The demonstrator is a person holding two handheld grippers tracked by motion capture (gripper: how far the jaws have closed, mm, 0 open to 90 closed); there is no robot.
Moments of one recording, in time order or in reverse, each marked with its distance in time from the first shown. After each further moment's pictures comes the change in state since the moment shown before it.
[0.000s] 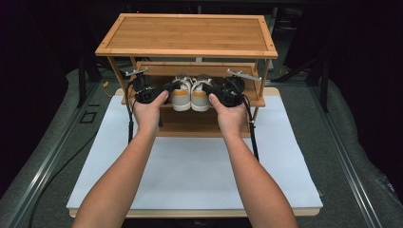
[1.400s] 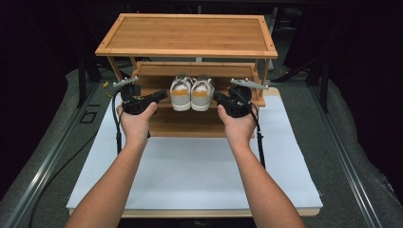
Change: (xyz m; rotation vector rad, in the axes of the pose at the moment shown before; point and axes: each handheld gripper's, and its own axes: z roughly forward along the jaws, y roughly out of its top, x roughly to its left) left arm -0.003 -0.016 -0.047 -0.004 0.021 0.127; right arm 0.003 -0.016 -0.036 0.039 -0.068 -0.128
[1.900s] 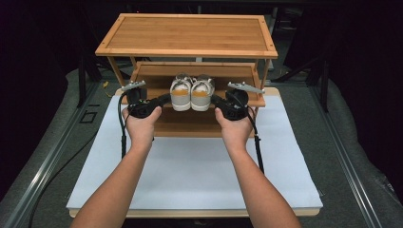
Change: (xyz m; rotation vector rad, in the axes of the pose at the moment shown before) left arm -0.005 -0.012 0.011 0.024 0.027 0.027; right arm 0.004 -0.009 0.007 -0.007 0.002 0.016
